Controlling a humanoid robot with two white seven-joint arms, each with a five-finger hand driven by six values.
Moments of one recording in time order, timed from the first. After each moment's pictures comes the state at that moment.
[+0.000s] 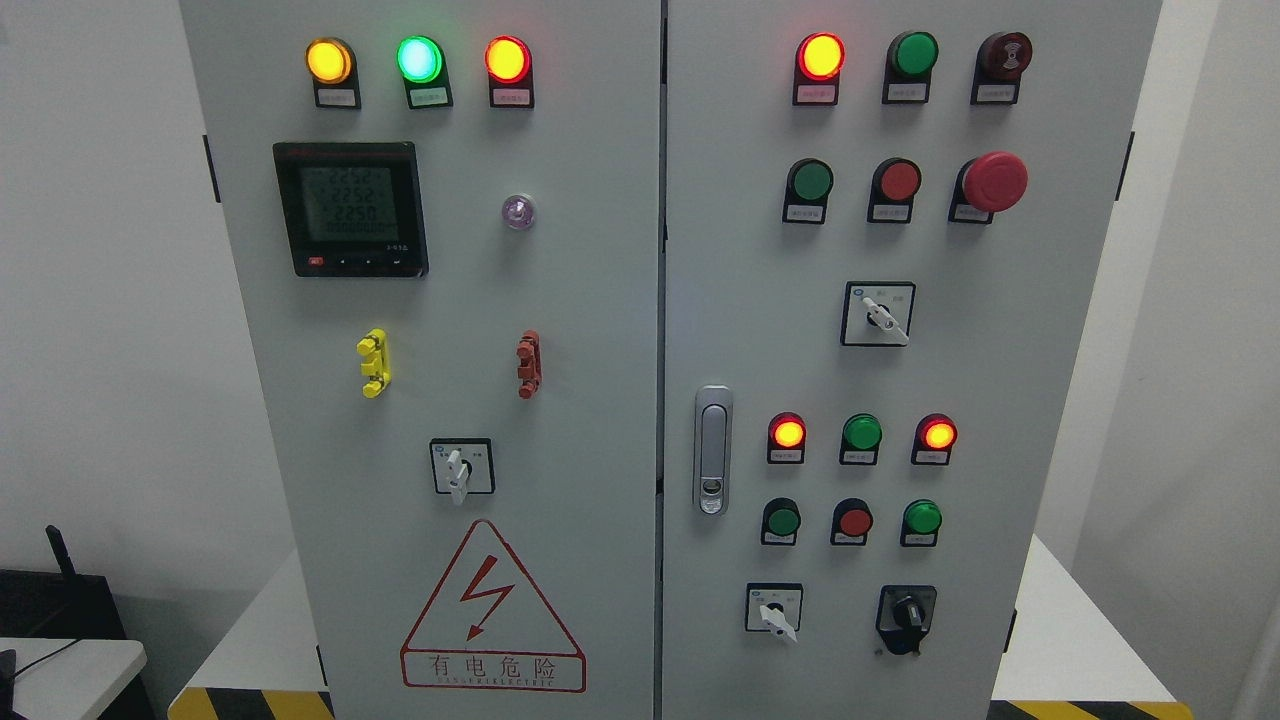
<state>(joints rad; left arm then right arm) 0.30 -0.01 0.57 -0.57 -0.09 -0.27 -0.09 0.12 0.12 0.00 -0.09 0.00 0.00 -0.21</state>
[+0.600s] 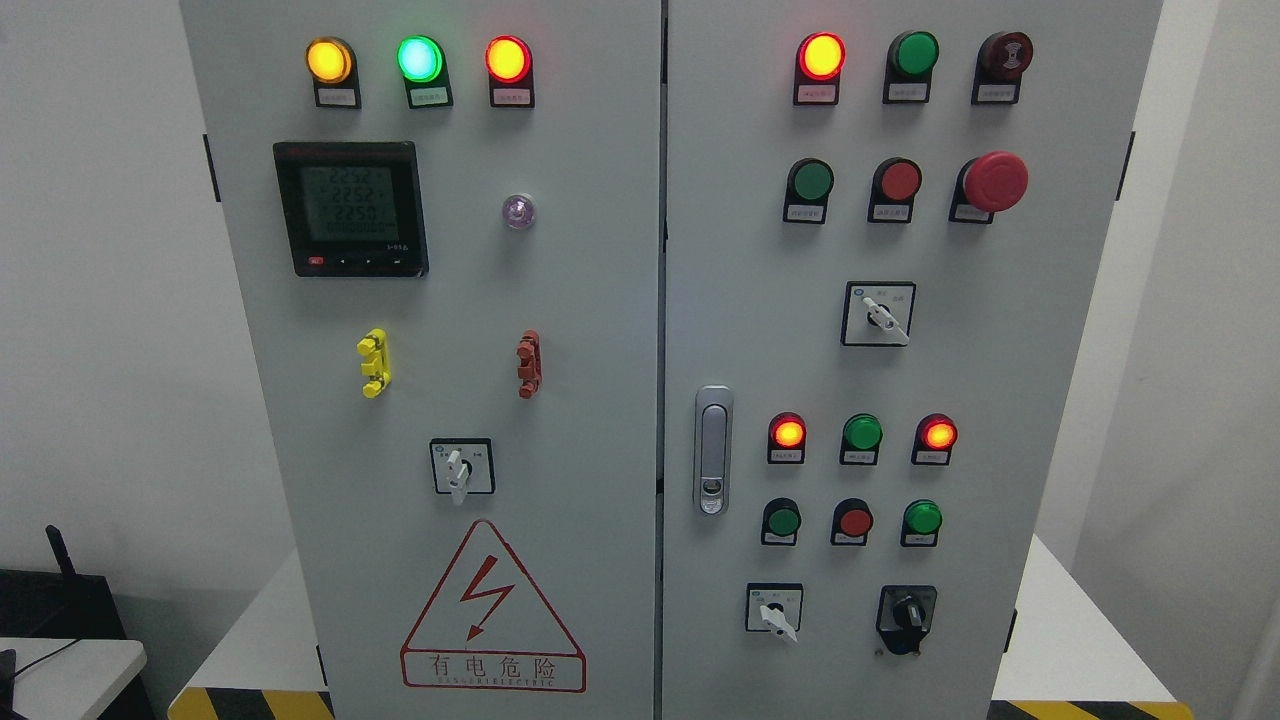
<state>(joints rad) 0.32 0.00 0.74 -0.99 -0.09 -0.40 -0.06 0.12 0.12 0.00 -0.09 0.00 0.00 -0.21</state>
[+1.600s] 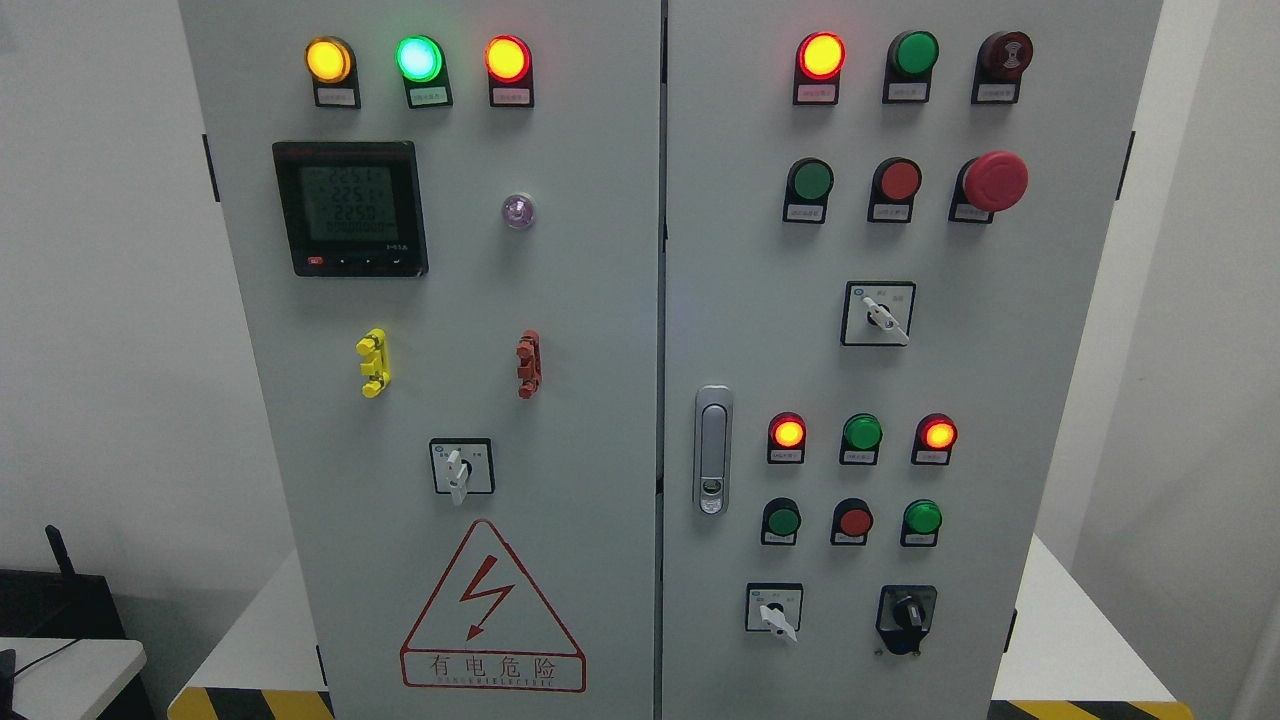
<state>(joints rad) 0.29 0.00 0.70 -1.66 -0.18 -0.40 -0.20 0.12 0.12 0.00 -0.09 0.00 0.00 -0.21</state>
